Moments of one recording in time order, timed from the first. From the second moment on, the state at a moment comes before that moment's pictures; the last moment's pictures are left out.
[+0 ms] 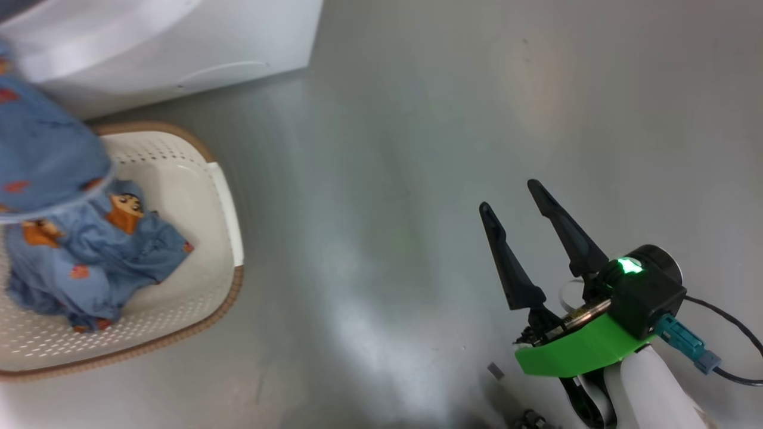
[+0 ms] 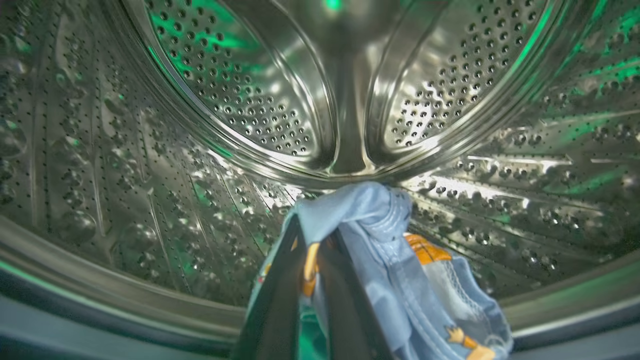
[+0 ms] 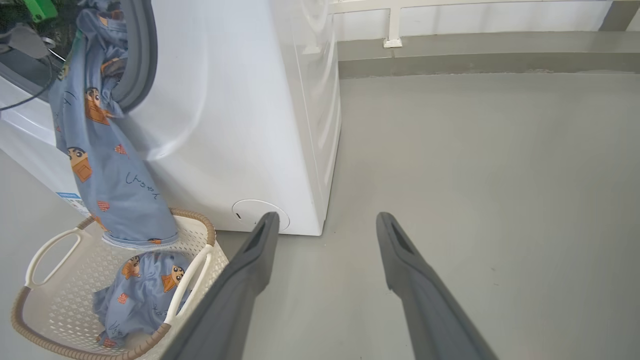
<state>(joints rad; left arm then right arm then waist) -1.41 0.43 -0.11 0.96 -0.40 -0.04 -0.01 -0.24 -0.07 0.22 -0.05 0.19 0.12 -0.25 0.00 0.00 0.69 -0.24</state>
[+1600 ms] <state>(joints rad) -1.37 0.41 -0.11 0.91 -0.31 0.05 -0.25 -0.31 -0.07 0.22 -0.05 0.19 0.12 -0.25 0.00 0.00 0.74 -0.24</state>
